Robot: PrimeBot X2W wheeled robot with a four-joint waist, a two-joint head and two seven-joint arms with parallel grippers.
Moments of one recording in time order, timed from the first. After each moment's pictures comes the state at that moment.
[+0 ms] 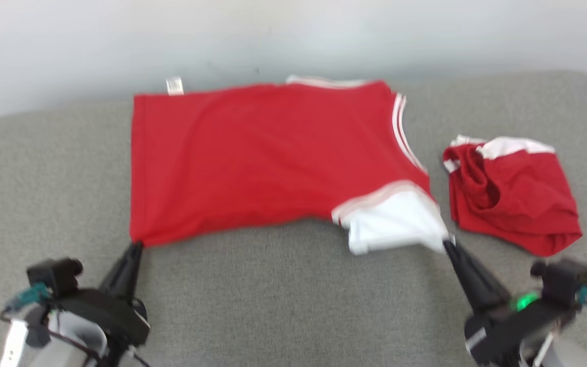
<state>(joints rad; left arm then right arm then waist) -0.45 0.35 -0.62 0.66 -0.84 -0.12 -0.25 -0.16 -0.41 0.42 0.14 0.85 0.11 -0.22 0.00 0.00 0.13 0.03</state>
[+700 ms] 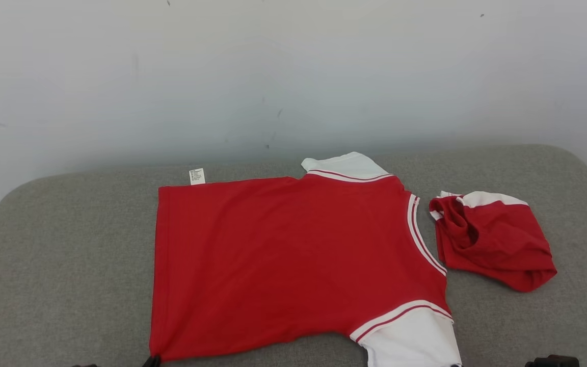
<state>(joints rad) -0.14 0.37 -0.67 0.59 -0.81 -0.12 -0.25 0.15 -0.50 0.48 0.09 0.91 0.06 -0.06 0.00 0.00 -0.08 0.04</state>
